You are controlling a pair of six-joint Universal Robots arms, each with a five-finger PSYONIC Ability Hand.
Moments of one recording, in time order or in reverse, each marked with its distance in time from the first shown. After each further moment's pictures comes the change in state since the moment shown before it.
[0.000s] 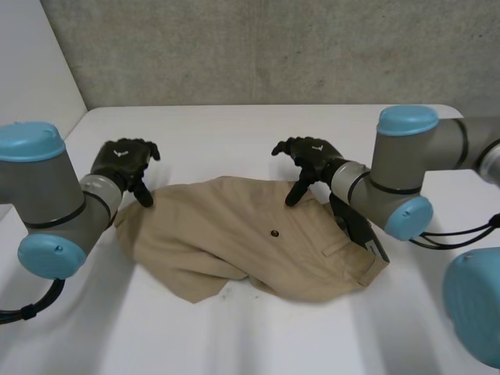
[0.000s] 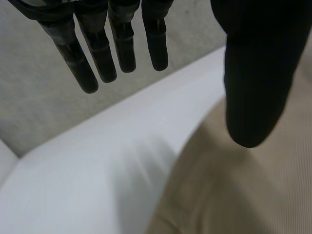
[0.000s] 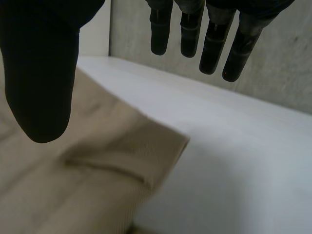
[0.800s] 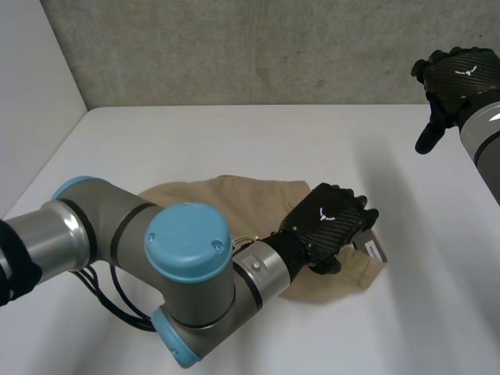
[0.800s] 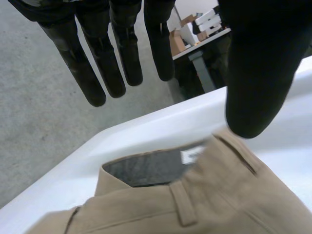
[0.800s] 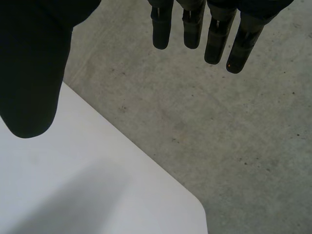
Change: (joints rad) left arm -0.587 -0.075 0.058 0.191 0.276 -0.003; right arm -0.171 -0.798 0.676 -0.146 0.377 -0.397; left_hand 0.125 0.150 0.163 0.170 0.166; right_hand -0.068 -0.094 -0.111 -0.088 -0.076
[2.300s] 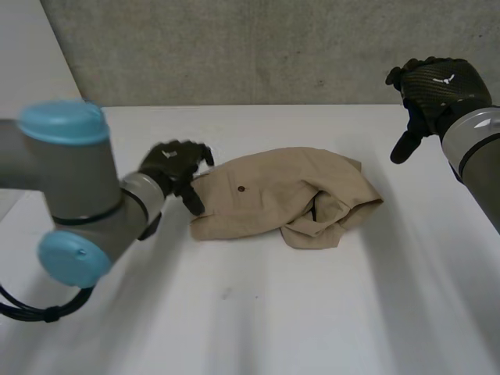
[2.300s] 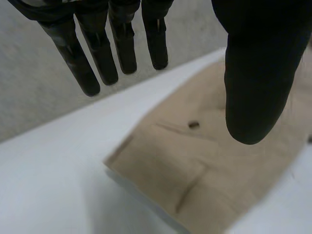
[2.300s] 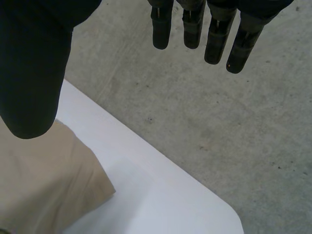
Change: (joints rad) left arm 0.376 0.100 0.061 -0.405 -0.299 -0.123; right arm 0.074 -0.020 0.008 0.056 0.006 0.090; left_hand -0.115 -0.109 -0.121 -0.112 -0.101; right_hand 0.000 0.000 0.000 0.000 0.000
